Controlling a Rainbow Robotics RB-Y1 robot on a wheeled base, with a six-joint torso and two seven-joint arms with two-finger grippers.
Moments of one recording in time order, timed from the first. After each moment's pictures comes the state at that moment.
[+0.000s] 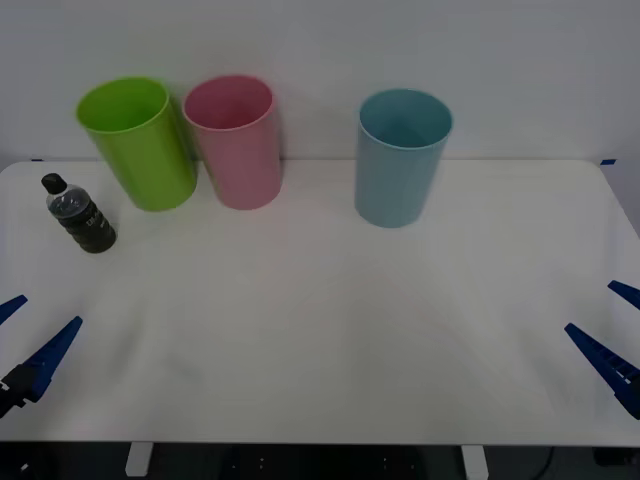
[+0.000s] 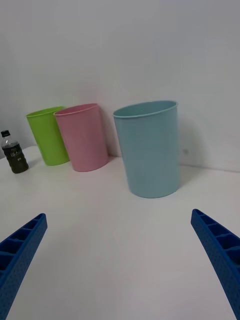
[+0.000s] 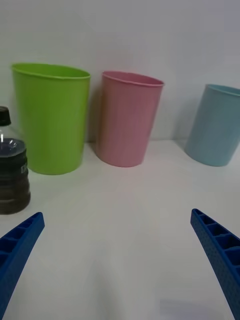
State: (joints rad) right arm 0.35 -0.40 -0.52 -1.66 0.96 -1.22 0.00; left arm 0.39 0.37 0.50 -1.65 -1.02 -0.95 0.00
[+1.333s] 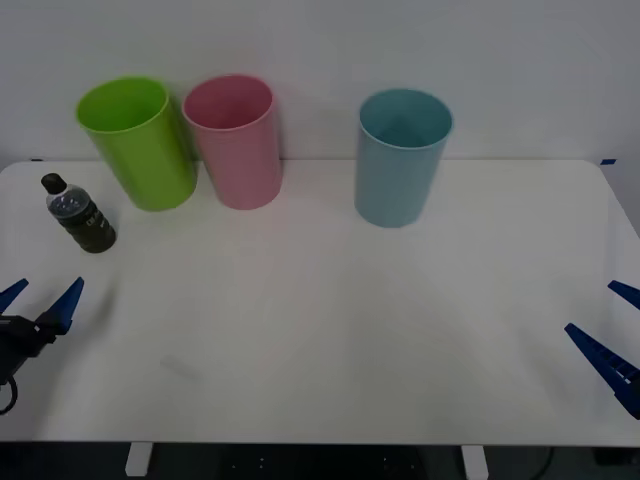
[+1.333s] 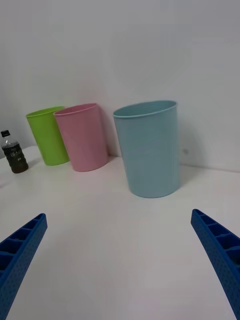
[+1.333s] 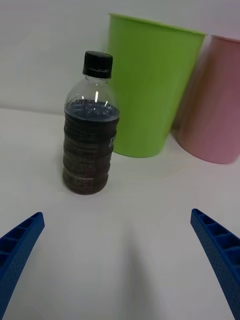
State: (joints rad) right arm 0.35 -0.40 -0.52 -1.66 0.96 -1.22 0.00; left arm 0.06 0.37 0.49 -1.25 -1.10 -0.72 -0.03
